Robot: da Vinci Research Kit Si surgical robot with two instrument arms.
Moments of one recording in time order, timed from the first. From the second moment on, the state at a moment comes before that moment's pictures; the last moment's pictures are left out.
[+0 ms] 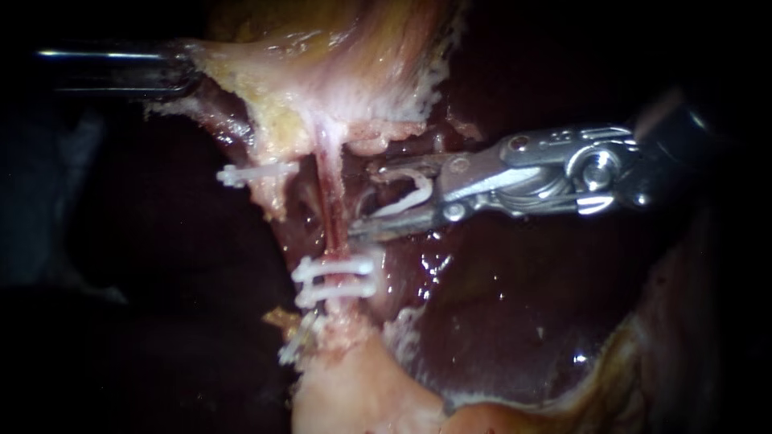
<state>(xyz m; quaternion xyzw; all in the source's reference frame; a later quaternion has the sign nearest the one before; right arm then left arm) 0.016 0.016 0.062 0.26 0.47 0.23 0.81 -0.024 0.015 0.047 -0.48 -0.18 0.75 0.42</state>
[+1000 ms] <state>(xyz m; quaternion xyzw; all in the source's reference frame) 0.015 0.016 0.062 0.29 0.50 0.25 0.77 -0.024 0.015 0.047 -0.48 -0.18 0.75 0.42</state>
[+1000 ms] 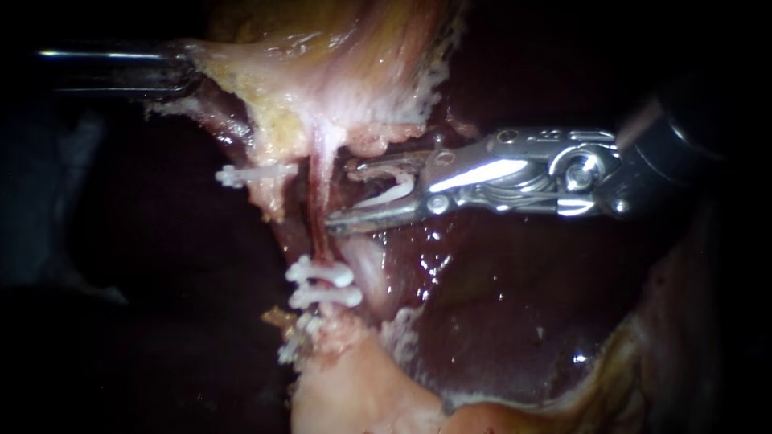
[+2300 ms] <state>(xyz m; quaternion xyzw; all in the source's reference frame) 0.020 0.015 0.063 0.31 0.56 0.24 0.73 -0.024 0.015 0.047 -0.48 -0.18 0.75 0.42</state>
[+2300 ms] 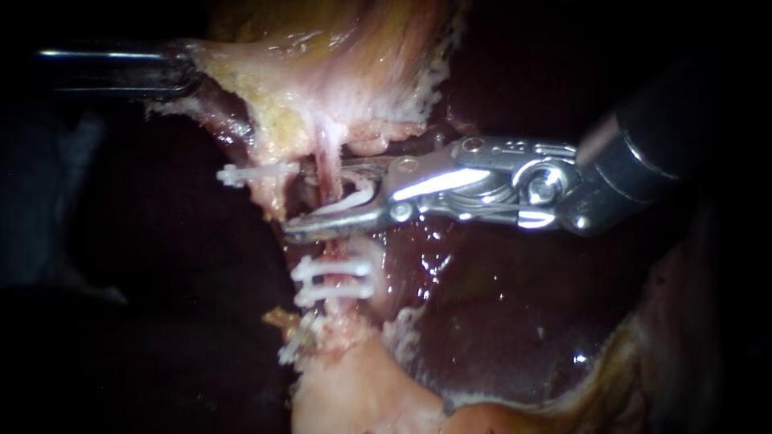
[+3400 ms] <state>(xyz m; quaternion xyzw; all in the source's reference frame) 0.020 0.015 0.056 0.38 0.62 0.21 0.65 -0.024 0.015 0.047 -0.48 -0.18 0.75 0.42</state>
